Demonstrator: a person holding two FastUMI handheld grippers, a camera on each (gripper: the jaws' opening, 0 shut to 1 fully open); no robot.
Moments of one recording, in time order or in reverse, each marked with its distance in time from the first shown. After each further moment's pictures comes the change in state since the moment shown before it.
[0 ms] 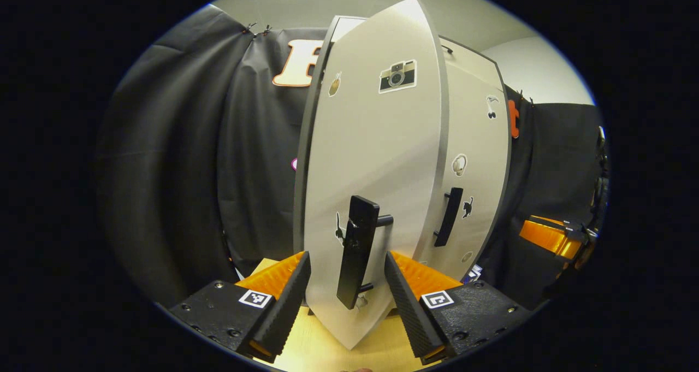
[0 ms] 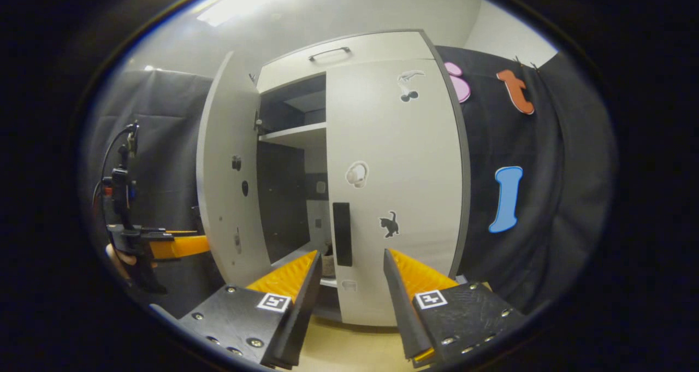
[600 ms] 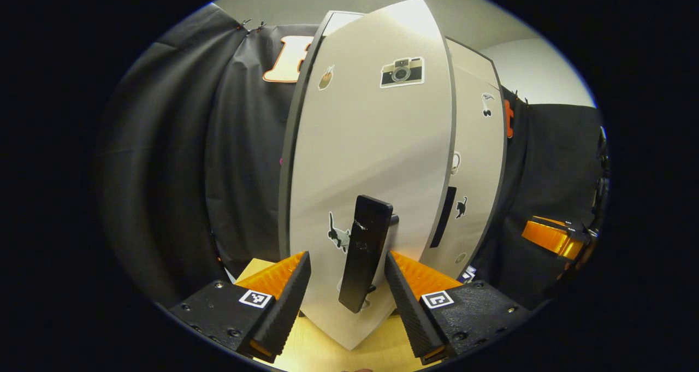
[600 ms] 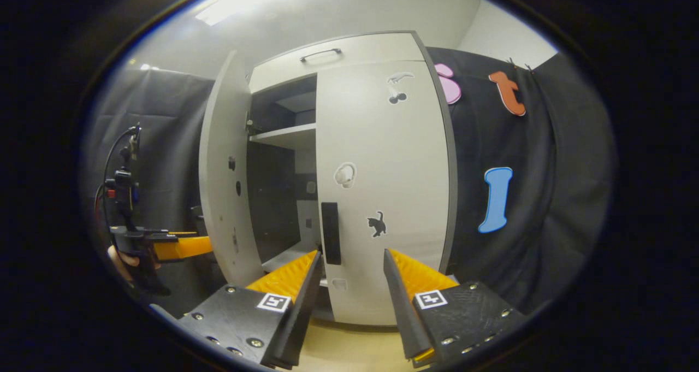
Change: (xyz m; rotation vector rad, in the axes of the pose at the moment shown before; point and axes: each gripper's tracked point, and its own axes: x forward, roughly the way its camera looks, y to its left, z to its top) left arm 0.017 -0.020 -0.004 -0.016 0.013 -0.060; right arm -0.006 -0.013 0.001 -0.010 -0.001 -0.042
